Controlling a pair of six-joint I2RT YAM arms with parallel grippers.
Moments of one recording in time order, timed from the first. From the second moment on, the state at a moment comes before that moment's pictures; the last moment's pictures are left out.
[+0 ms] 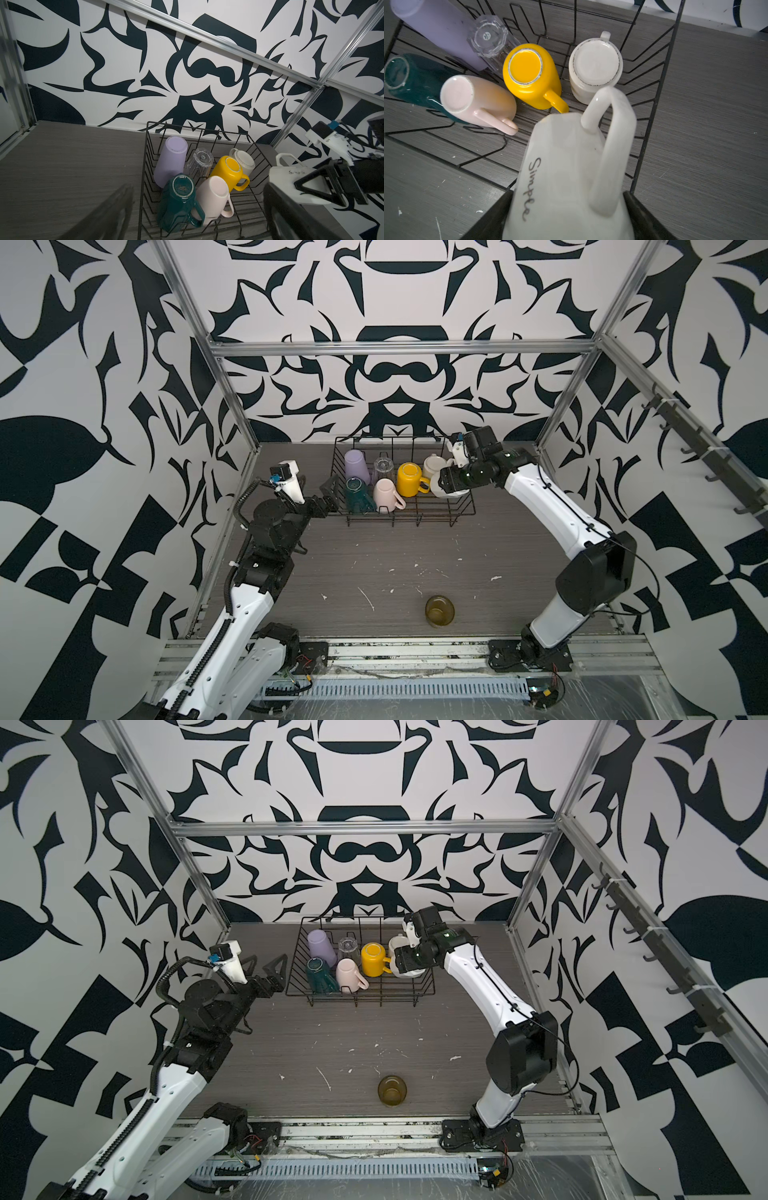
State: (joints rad) left arm -0.29 0.80 0.69 0.10 0.03 -0.34; right arm 0.39 1.69 1.64 -0.92 -0.06 0.10
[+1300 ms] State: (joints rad) left arm -0.29 0.76 0.73 0.01 -0.01 -0.35; right arm 0.39 2.03 1.82 -1.05 0.07 0.05
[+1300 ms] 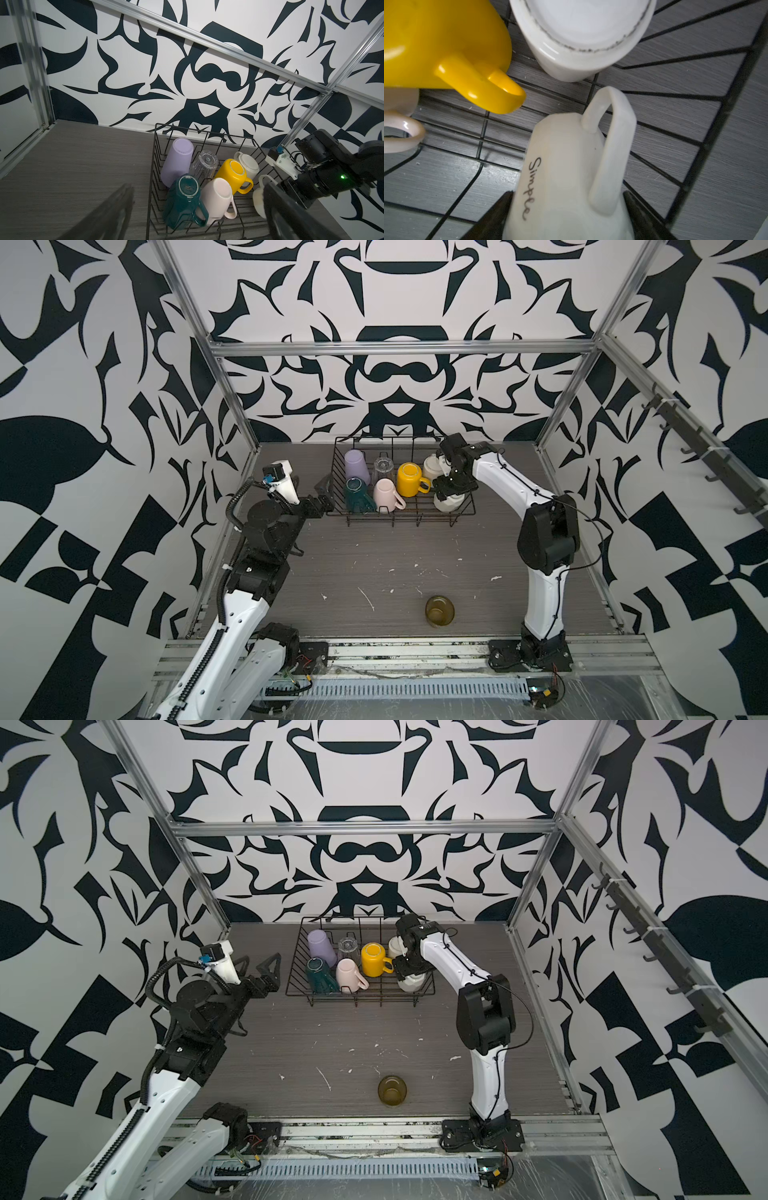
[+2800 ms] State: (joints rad) left arm -0.29 0.84 0.84 -0.30 0.10 -0.41; right arm 0.38 1.85 1.72 -0.89 0.02 0.06
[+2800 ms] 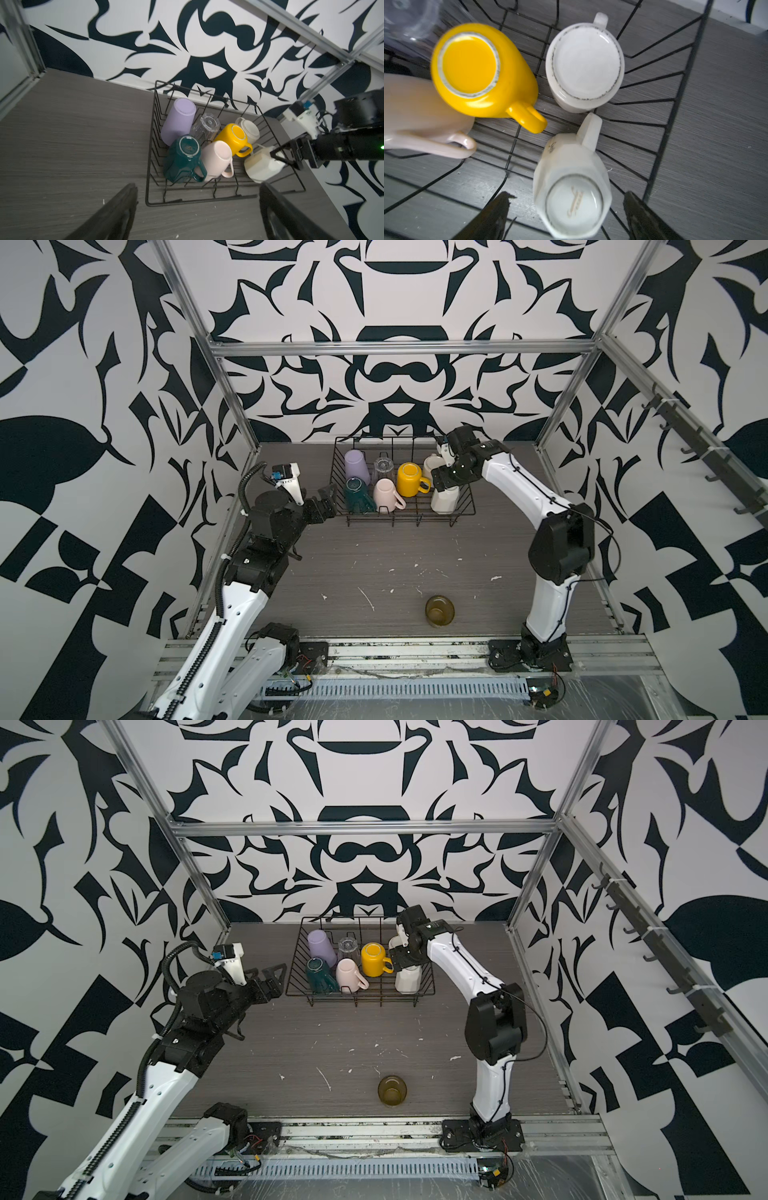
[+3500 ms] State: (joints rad) left arm -1.00 1.18 0.99 -0.59 0.19 -0.51; right arm 0.29 1.41 1.19 -0.57 -0.04 0.23
